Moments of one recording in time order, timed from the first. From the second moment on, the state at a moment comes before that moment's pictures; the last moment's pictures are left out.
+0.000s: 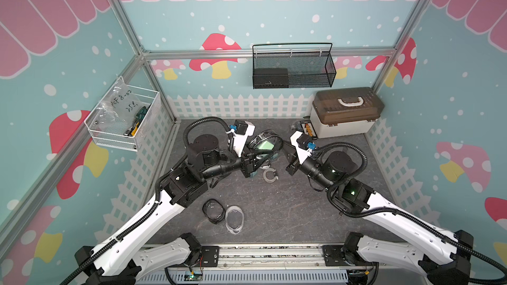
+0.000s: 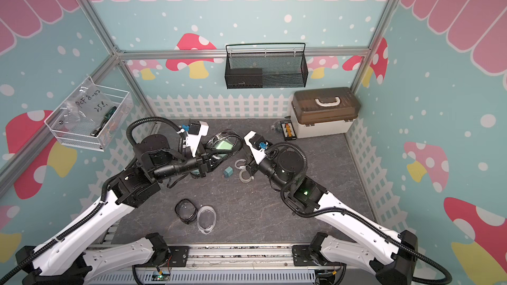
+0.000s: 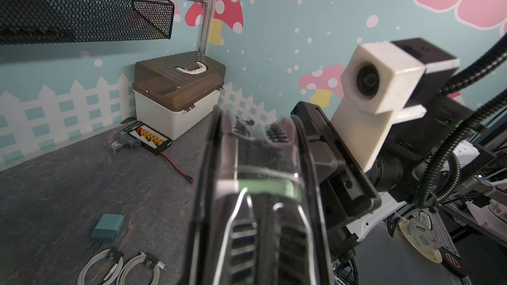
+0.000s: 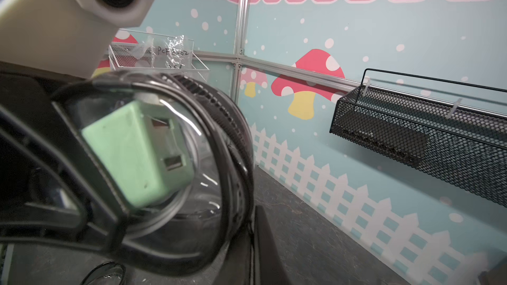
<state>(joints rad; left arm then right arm) -0.72 1.04 1.20 -0.29 0.41 -0.29 0.88 1.03 0.99 0.14 0.10 -0.18</state>
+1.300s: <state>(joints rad) -0.73 1.12 1.09 -0.31 0.23 -0.29 0.69 1.18 0.97 0.17 -0.12 -0.81</state>
